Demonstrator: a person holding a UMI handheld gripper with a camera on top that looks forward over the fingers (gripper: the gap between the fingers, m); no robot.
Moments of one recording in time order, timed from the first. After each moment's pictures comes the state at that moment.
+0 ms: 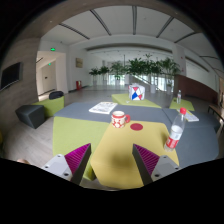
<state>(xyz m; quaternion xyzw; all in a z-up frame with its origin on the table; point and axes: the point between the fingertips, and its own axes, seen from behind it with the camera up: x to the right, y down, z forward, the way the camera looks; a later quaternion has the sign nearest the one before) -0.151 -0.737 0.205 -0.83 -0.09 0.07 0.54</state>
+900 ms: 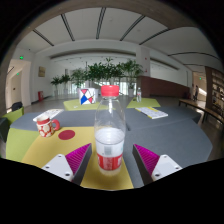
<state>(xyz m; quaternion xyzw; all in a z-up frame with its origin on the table) 0.140 -0.553 0.121 -0.81 0.06 -0.06 0.59</state>
